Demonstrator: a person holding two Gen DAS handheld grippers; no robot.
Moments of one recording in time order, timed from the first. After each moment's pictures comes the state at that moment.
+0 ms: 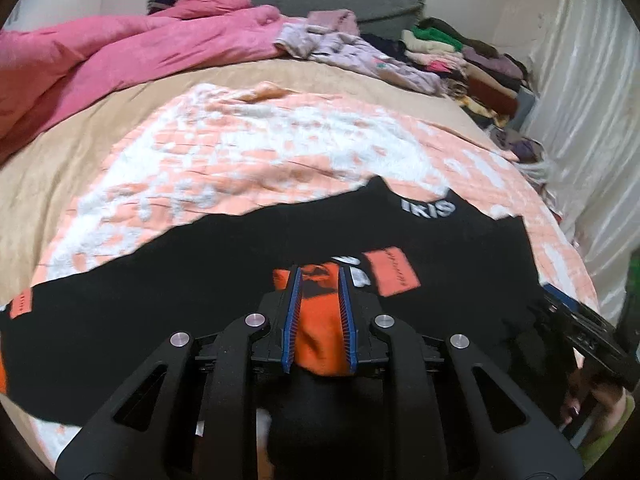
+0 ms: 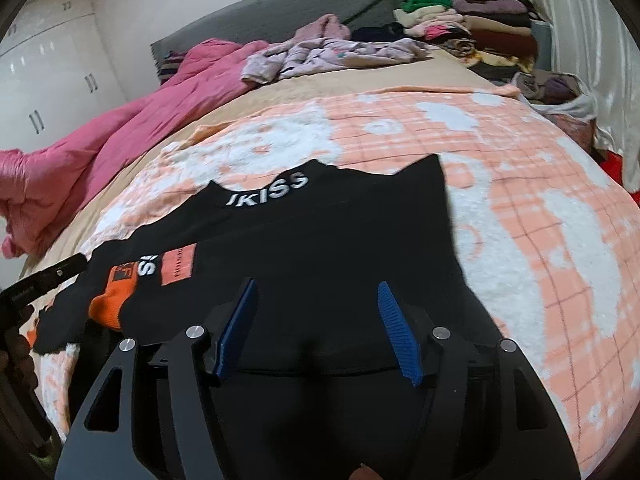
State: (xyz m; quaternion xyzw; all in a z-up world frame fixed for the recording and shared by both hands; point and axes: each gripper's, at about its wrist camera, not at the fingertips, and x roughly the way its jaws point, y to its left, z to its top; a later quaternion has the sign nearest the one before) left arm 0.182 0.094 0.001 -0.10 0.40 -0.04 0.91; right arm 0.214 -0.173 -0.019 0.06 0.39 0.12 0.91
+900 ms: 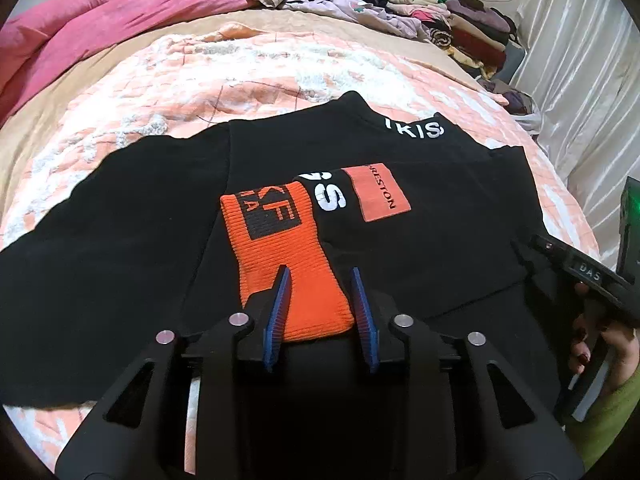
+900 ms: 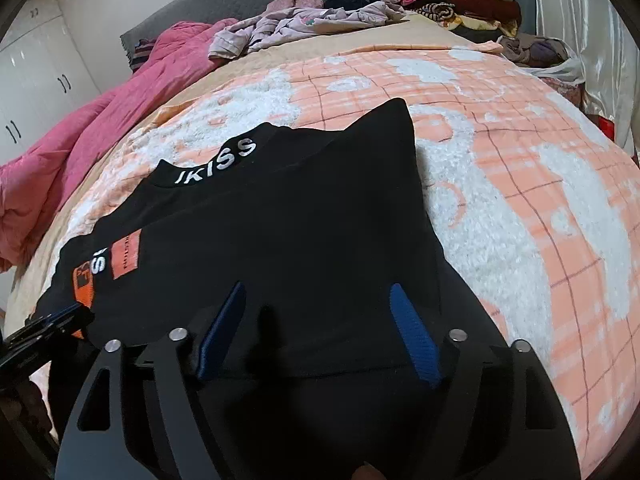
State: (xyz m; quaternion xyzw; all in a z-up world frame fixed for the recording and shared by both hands) left arm 0.184 0.072 -0.048 -0.08 0.47 -0.07 0.88; right arm 0.236 -0.197 -0.055 0.08 0.45 0.08 0.89
